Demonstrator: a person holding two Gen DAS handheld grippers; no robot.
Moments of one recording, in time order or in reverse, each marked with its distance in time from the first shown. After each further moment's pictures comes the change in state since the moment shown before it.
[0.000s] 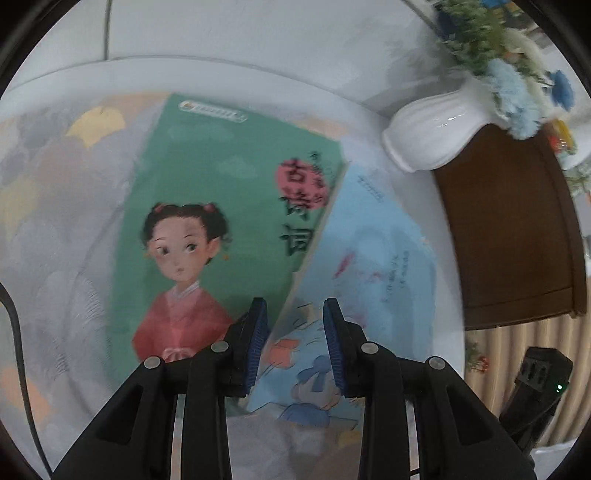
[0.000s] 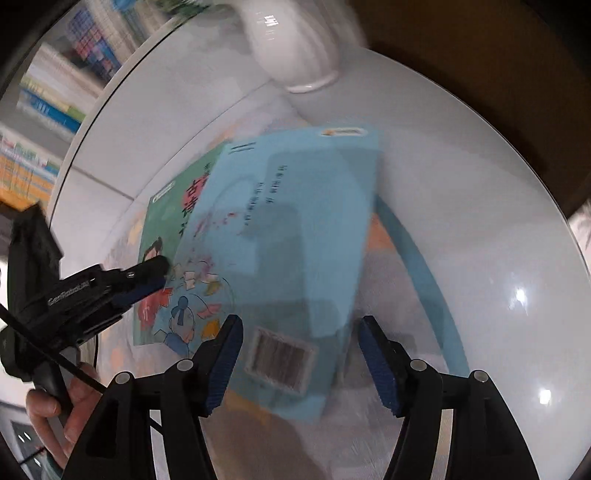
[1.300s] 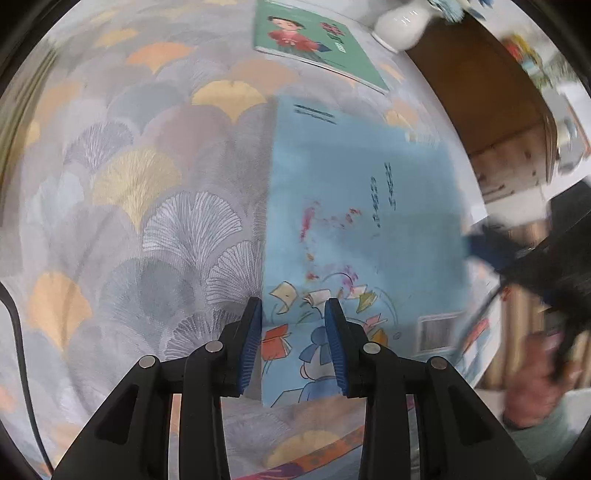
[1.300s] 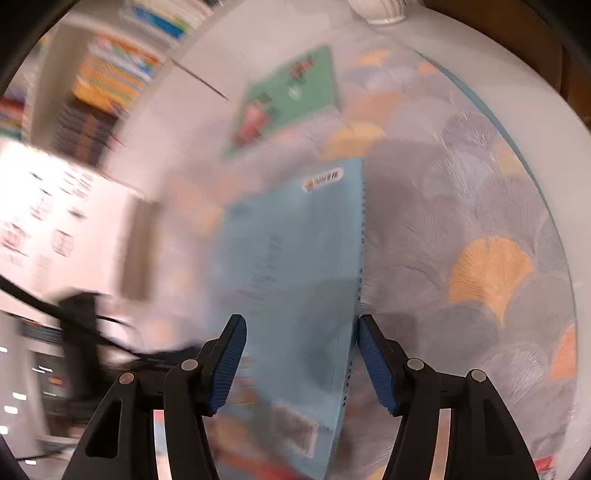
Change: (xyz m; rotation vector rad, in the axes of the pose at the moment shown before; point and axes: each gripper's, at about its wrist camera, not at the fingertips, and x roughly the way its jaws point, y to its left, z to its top) left arm -0.122 0.060 -0.279 0.086 0.109 0.104; right arm -0.059 0.023 -0.153 -0.089 0.130 0.306
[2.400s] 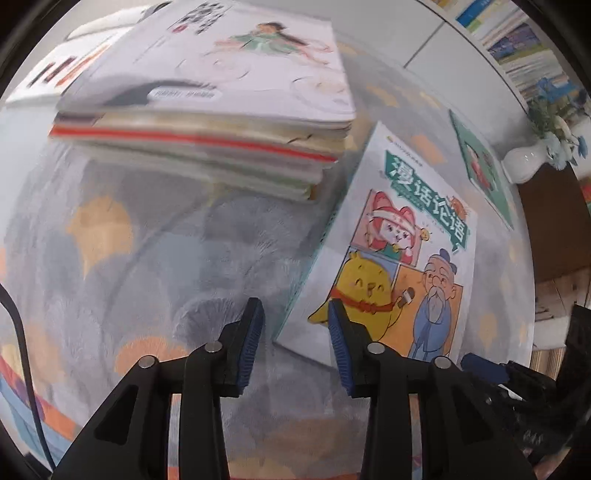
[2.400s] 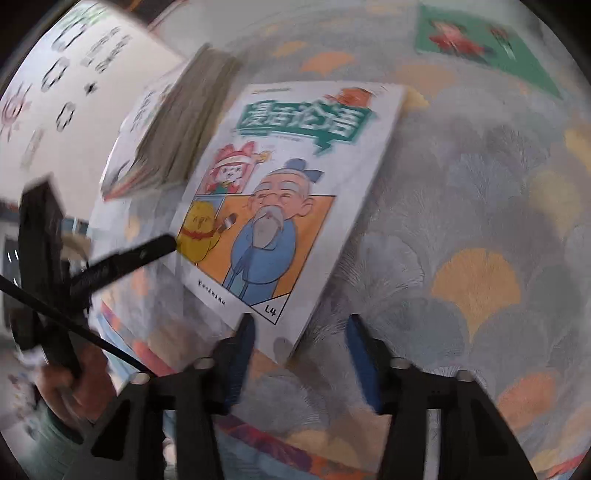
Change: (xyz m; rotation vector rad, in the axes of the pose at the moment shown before) left arm -0.069 0.156 -0.037 -0.396 -0.230 0.178; right arm 0.163 0.173 -0.066 -0.397 0.270 -0.155
